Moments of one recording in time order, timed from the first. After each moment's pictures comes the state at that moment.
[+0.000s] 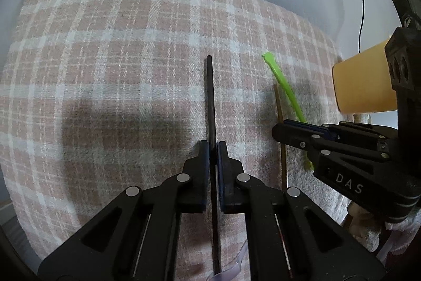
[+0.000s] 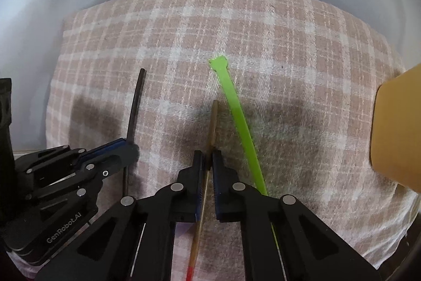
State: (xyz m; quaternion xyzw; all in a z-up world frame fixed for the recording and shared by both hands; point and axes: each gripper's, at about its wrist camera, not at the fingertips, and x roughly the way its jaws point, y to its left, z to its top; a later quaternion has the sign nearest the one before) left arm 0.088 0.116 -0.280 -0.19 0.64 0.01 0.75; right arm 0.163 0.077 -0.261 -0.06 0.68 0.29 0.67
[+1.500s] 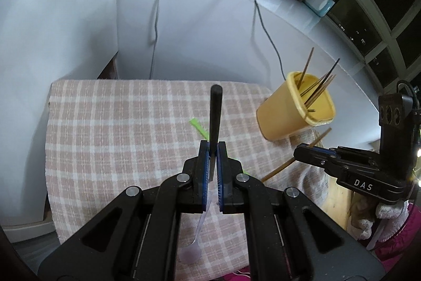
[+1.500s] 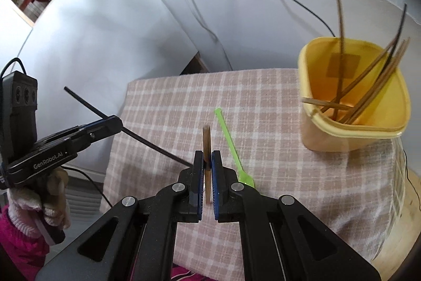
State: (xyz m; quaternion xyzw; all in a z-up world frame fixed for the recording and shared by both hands) left arm 0.074 0.061 -0.116 -0.15 0.51 -0.04 0.85; right arm 0.129 -0.069 -0.102 0.08 0.56 0.34 0.75
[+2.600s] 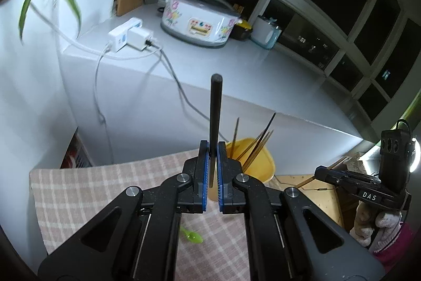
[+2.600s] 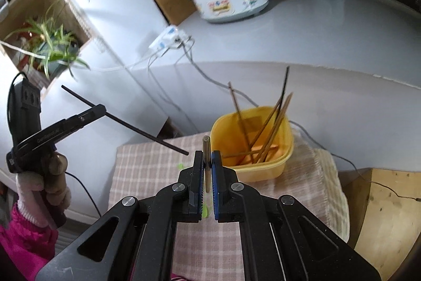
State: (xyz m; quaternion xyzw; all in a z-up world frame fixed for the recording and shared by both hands) left arm 0.140 -0.003 -0.009 -0.12 0.40 -0.13 0.90; right arm 0.132 -0.200 -0.013 0.15 0.46 0.24 0.84
